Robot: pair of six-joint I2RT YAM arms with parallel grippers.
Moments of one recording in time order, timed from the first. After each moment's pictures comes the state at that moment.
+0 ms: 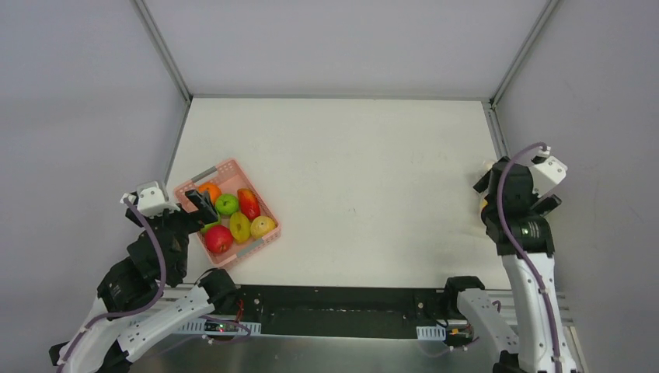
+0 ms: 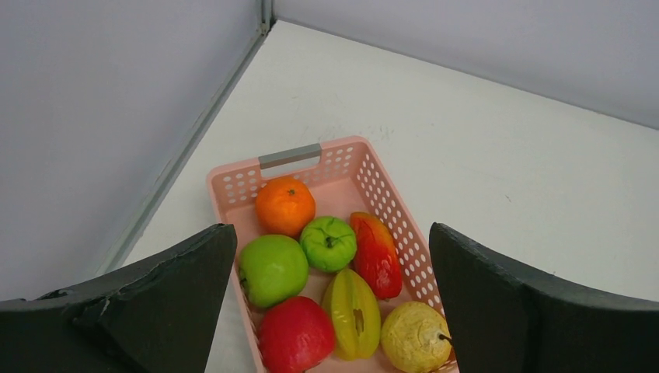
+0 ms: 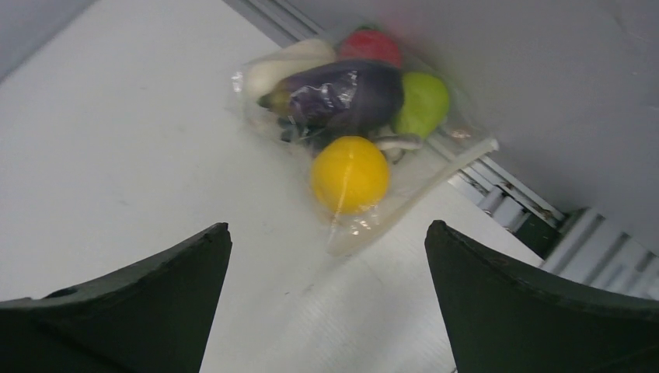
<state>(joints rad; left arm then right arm) -0.88 0.22 0.88 -0.81 -1.14 -0.27 0.09 0.69 1.02 -0.90 0.68 0.54</state>
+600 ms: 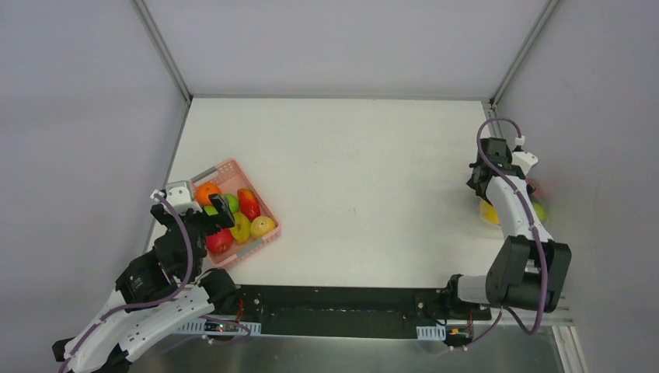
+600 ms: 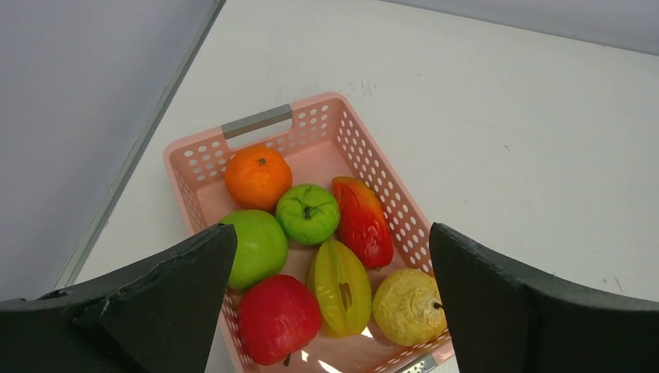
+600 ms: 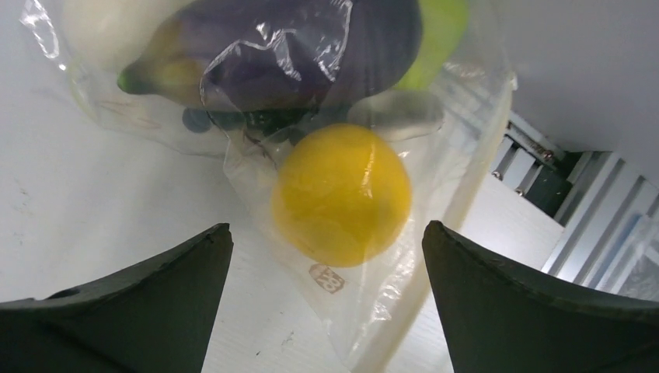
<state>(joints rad) -0.88 0.24 0.75 -0.80 -1.03 -0.32 -0.12 1.30 0.98 -0.75 0.68 0.60</state>
